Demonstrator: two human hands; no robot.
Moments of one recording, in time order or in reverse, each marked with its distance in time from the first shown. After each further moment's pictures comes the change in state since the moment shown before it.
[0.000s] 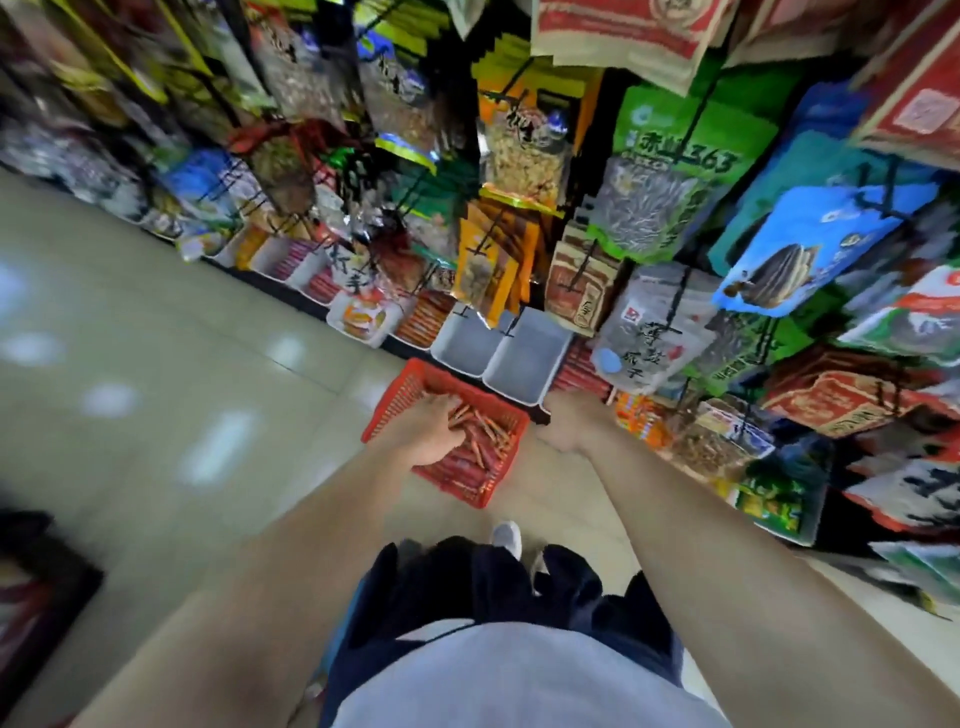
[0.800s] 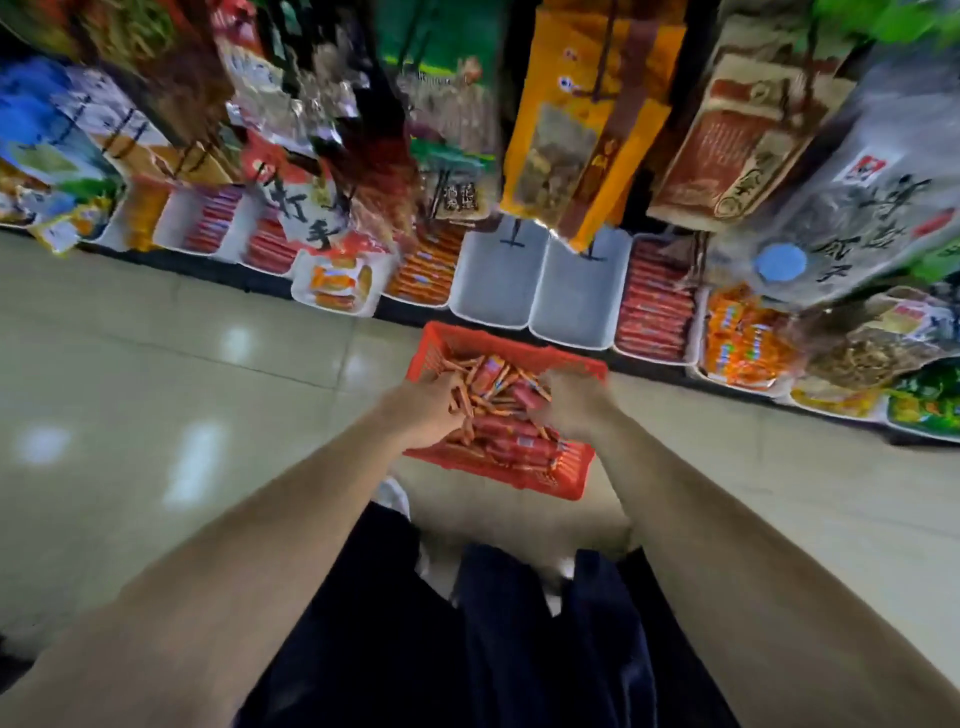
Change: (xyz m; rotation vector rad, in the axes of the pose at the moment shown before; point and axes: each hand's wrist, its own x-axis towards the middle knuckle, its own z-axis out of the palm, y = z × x) left_hand 0.269 -0.250 0.063 0.241 -0.174 0.213; right_hand 0.288 -0.138 0.203 0.259 0.007 0.215
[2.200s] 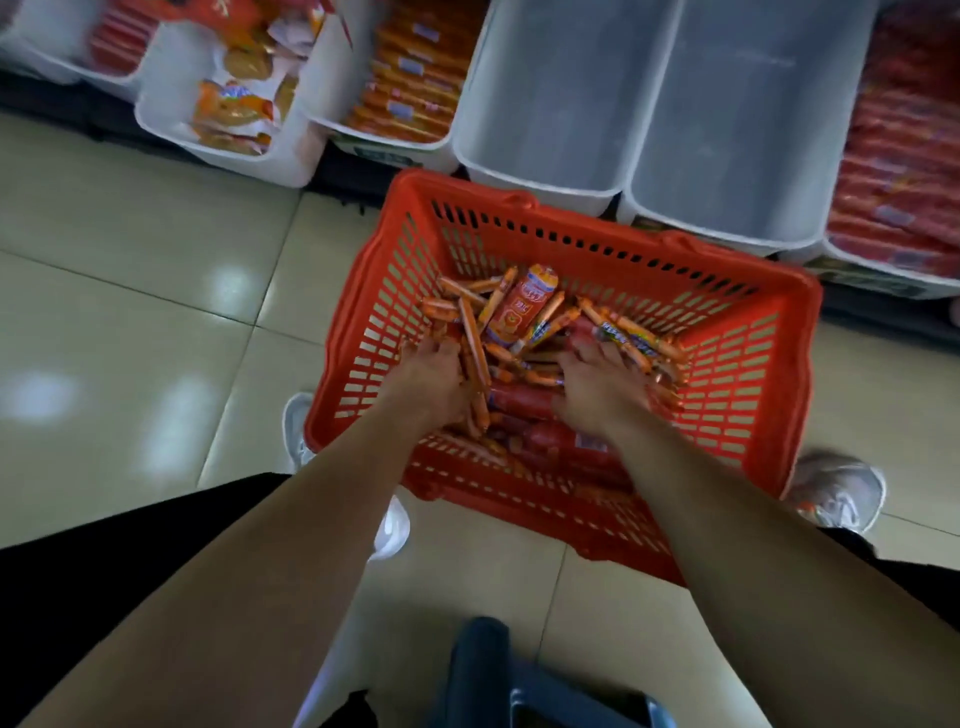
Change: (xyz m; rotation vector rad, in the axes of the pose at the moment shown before) left_hand 0.317 -0.133 0.297 -0.119 0.091 -0.165; right_hand 0.318 0.066 0.306 -0.194 0.034 -0.139
